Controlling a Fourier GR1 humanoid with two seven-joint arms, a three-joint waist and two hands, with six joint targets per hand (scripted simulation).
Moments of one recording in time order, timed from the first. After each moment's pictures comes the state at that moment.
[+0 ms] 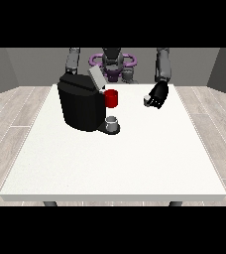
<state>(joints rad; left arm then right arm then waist) -0.59 0.39 -0.10 -0.71 -0.85 -0.05 -0.28 -0.25 -0.04 -0.01 -1.23 0.17 -0.18 -0.03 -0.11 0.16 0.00</state>
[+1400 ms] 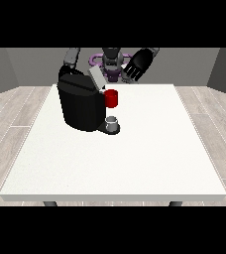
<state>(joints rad) -0.99 0.36 0.08 -0.78 -0.72 -0.43 -0.09 -0.31 -0.02 0.01 -1.21 0.19 -0.17 -0.03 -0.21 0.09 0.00</state>
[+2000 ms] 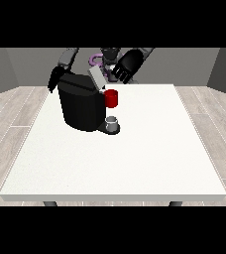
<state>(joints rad) -1.17 0.44 0.14 -0.72 -0.72 -0.45 -0.05 -0.40 -0.05 -0.01 -1.27 0.18 -0.17 -0.01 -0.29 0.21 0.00</state>
